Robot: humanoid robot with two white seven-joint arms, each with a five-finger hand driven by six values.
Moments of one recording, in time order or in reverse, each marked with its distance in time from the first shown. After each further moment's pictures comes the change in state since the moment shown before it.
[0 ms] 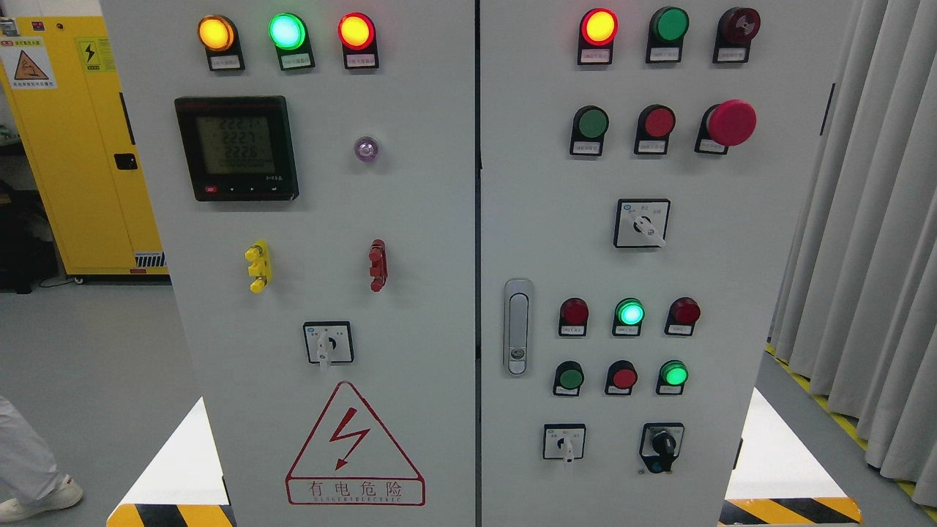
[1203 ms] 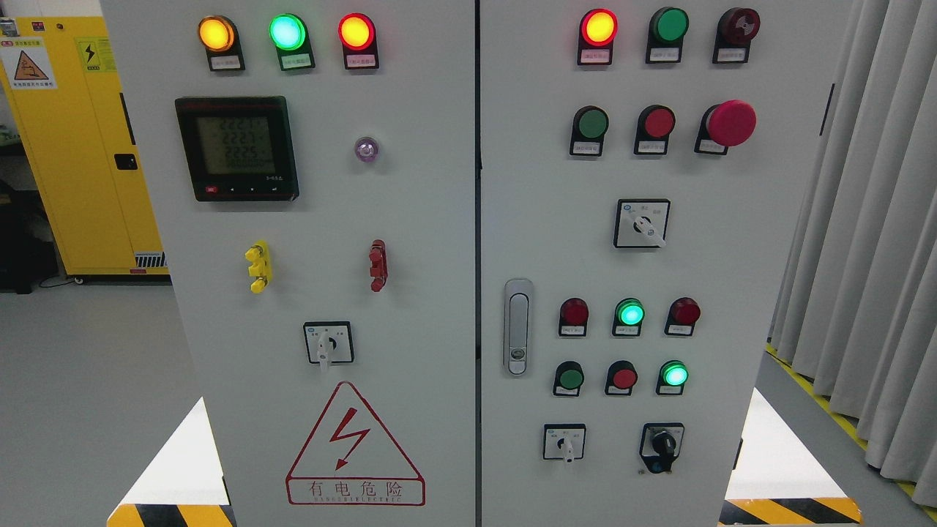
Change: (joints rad) left arm 0.204 0.025 0.021 -0.506 0.000 -0.013 0.153; right arm 0.000 0.000 0.000 0.000 0.000 0.000 0.000
